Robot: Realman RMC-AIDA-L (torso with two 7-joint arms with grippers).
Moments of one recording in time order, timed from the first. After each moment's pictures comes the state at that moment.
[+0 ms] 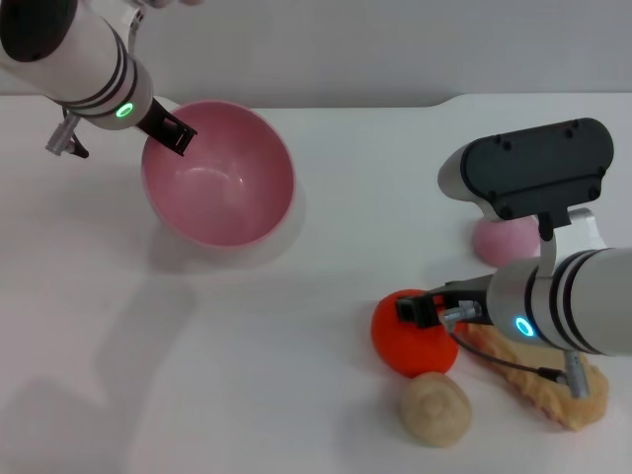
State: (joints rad) left arm -0.77 -2.06 1.57 1.23 -0.12 -1.22 0.09; right arm 0.26 2.08 -2.11 -1.71 0.18 1.17 0.47
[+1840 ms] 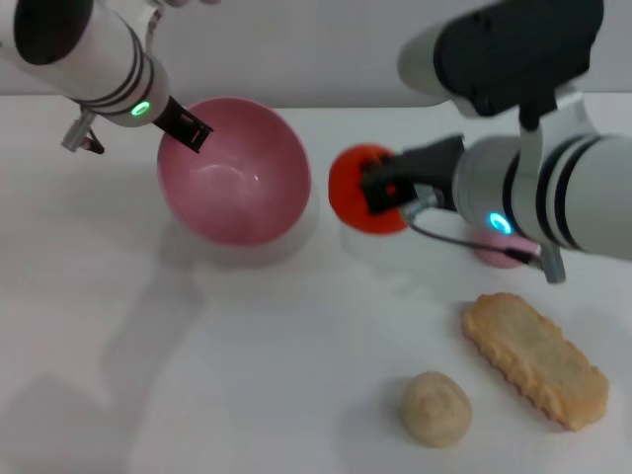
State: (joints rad) left arm -0.78 -2.06 1.59 1.23 -0.13 -1.20 0.11; right arm 0.36 2.07 -2.05 -1.85 0.16 1.05 0.28
